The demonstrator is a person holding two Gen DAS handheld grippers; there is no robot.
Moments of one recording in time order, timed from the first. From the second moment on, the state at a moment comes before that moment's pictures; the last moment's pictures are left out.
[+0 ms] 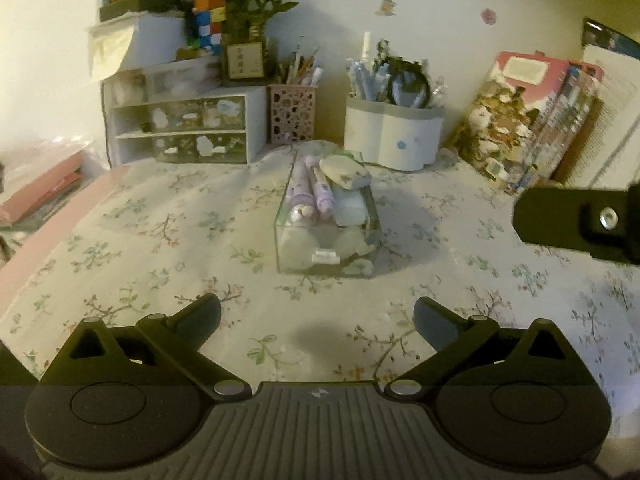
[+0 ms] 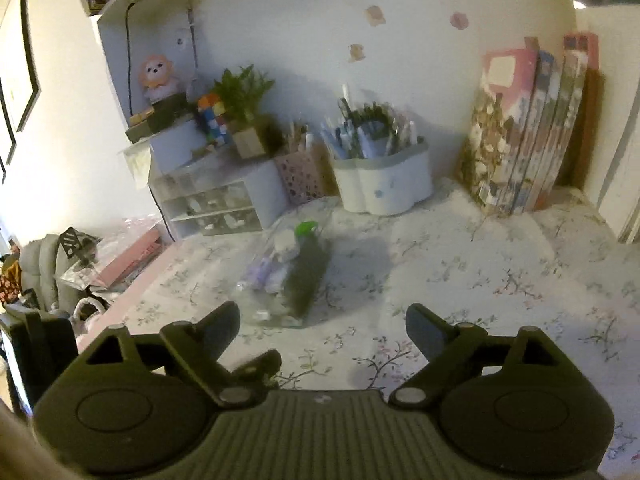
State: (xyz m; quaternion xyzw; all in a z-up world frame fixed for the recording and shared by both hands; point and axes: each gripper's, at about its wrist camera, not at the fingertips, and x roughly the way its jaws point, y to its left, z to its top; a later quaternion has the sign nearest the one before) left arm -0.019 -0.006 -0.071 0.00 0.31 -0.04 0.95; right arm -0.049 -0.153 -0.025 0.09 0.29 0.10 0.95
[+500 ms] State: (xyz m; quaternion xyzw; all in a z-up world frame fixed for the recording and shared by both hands) left arm 0.011 0.005 -0.066 0.01 0.32 -0.03 0.95; right arm -0.009 -0.164 -0.026 0.12 0.29 0.10 0.94
